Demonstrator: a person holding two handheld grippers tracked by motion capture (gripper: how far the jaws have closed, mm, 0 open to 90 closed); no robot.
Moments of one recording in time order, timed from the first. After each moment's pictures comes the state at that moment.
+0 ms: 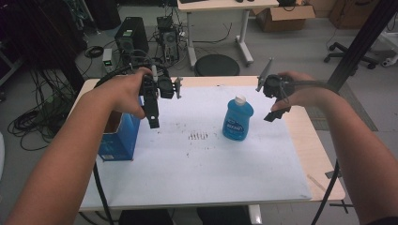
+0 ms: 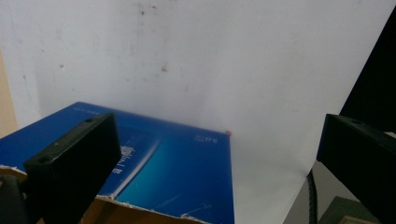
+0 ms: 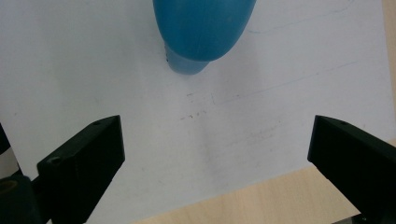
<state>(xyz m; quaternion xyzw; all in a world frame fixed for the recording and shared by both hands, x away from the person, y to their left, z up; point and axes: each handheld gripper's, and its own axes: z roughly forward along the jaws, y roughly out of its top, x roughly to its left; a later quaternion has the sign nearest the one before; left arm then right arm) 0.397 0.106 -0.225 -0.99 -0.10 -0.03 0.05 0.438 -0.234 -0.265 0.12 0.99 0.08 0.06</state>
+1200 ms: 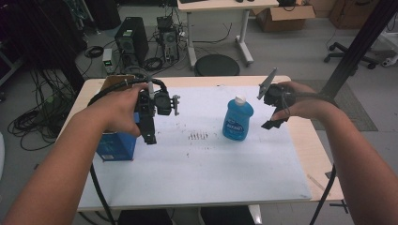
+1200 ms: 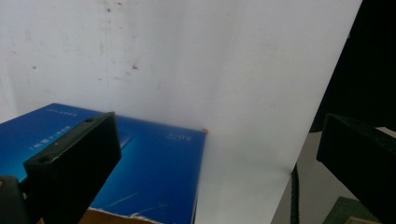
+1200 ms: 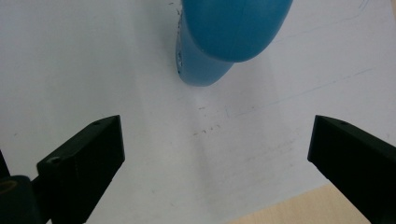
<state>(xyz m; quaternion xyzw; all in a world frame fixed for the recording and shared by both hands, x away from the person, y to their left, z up) 0.349 0.109 -0.236 -0.99 -0.09 -0.03 0.05 0.421 -0.240 -0.287 0.13 0.98 0.13 0.07</state>
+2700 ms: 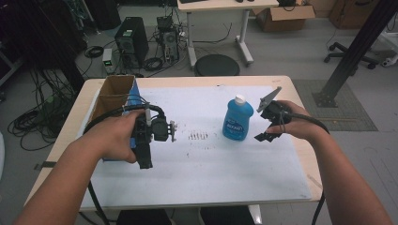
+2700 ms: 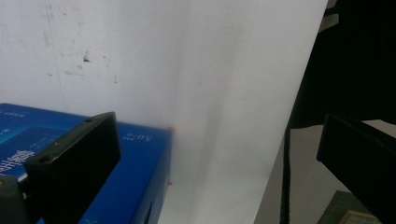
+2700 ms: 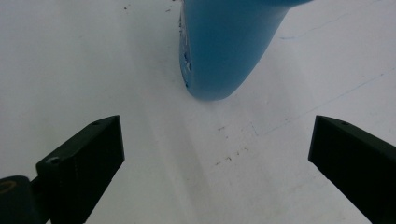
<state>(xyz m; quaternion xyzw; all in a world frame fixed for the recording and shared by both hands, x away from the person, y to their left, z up) 0.306 0.115 -0.268 -0.99 -0.08 -0.03 0.06 0.408 -0.251 -0.350 0.19 0.96 0.21 0.07</state>
